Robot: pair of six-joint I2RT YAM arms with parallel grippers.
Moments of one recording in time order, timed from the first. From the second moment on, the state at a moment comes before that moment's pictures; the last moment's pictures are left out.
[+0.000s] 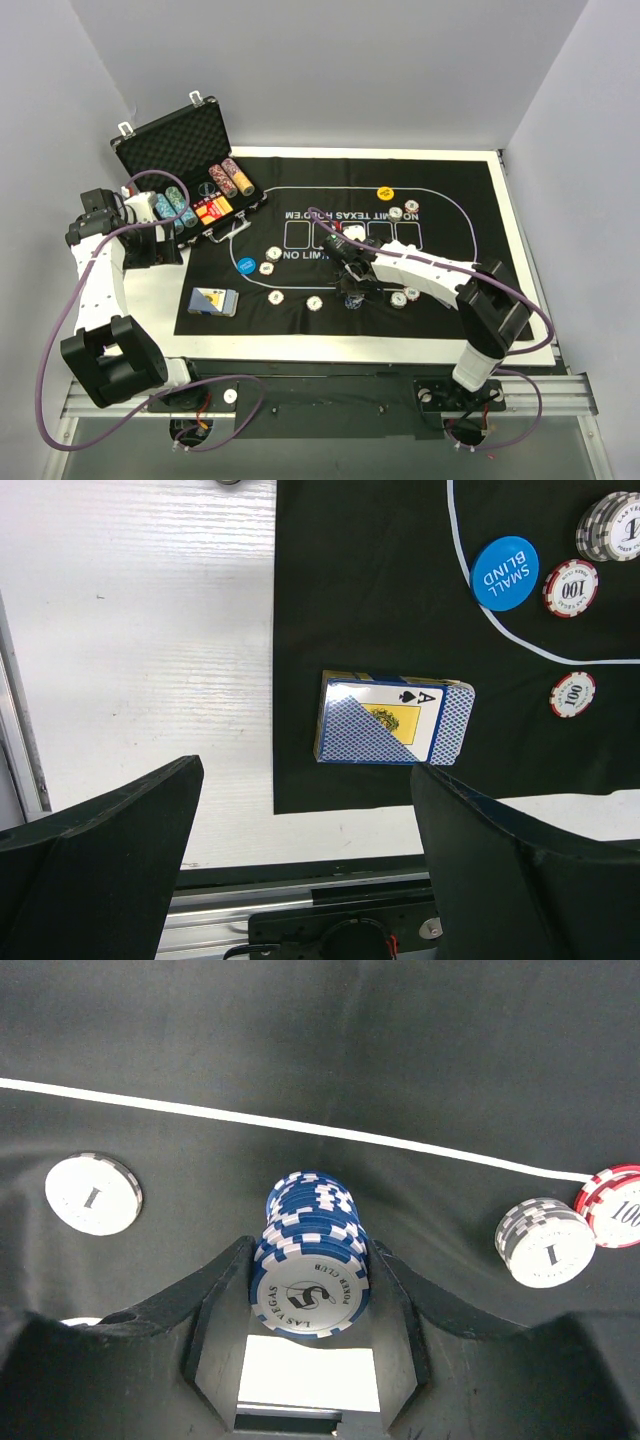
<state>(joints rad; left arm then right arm) 0.39 1.34 1.20 -1.00 0.30 0.24 0.85 1.70 1.14 -0.73 0.28 0.63</state>
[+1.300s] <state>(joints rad) 0.39 1.34 1.20 -1.00 0.30 0.25 0.89 1.73 1.39 -0.87 0.29 0.58</state>
